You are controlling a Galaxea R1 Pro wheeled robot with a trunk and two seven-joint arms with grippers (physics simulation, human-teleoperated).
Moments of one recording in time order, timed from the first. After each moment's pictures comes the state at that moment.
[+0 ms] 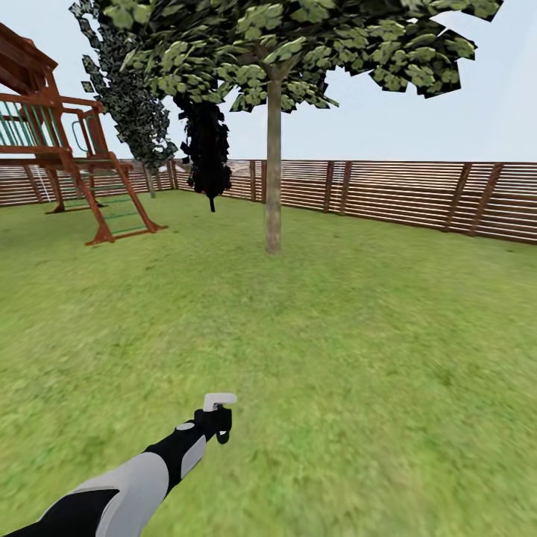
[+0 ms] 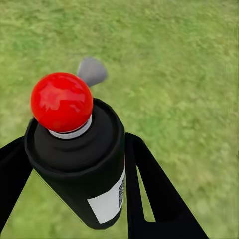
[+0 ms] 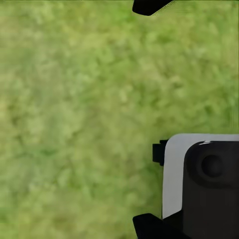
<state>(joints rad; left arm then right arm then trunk) -0.79 -0.12 0.11 -0.09 -0.07 -0.09 -0.08 -0.26 -0.07 0.03 0.01 0.02 -0.28 -0.06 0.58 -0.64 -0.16</state>
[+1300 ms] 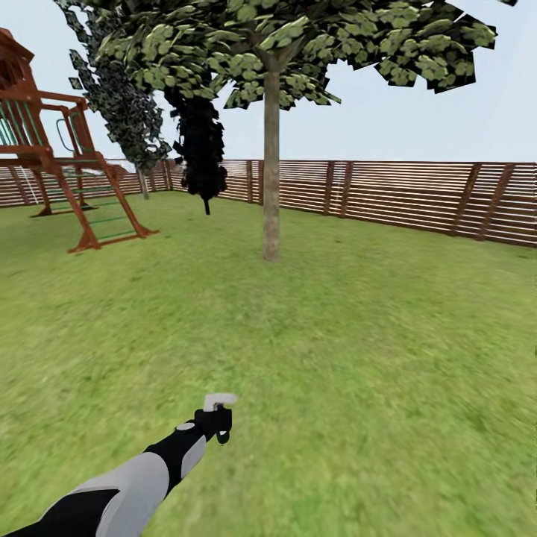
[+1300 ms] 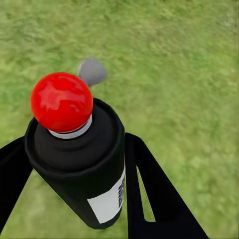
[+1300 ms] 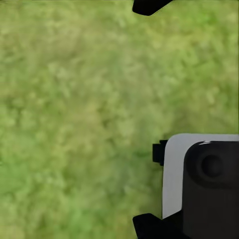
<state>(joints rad) -0.79 -0.12 0.11 -0.09 -0.07 -0.09 -0.08 -0.26 -0.07 0.03 0.01 0.02 -0.28 -0.06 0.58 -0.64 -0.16</state>
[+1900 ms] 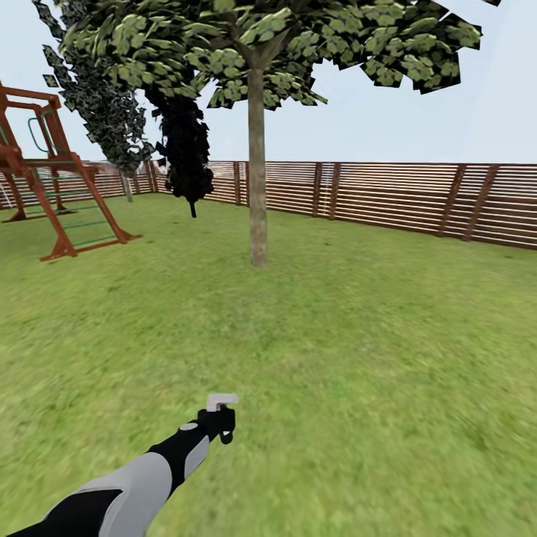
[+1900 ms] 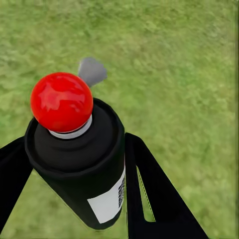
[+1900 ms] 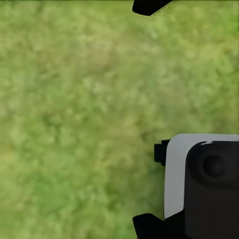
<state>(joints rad) -0.79 -0.13 0.10 -0.09 -0.07 -0.08 -0.08 -0.26 -0.07 0.03 0.01 0.02 -0.28 -0.06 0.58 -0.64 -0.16</state>
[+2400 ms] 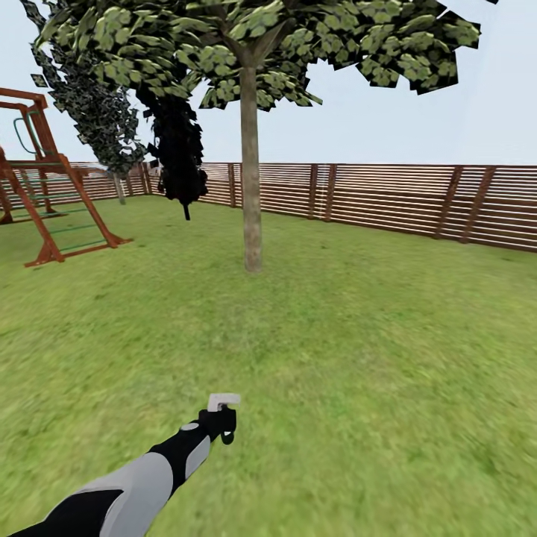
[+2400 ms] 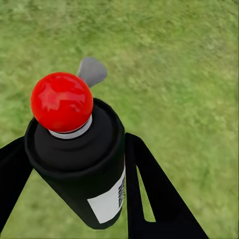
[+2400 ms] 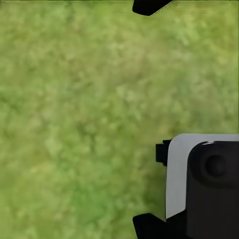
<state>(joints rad) -0.79 -0.14 0.11 -0.09 -0.07 -0.08 -0.08 -0.26 -0.07 0.03 0.01 0.02 -0.28 -0.06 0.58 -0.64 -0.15</state>
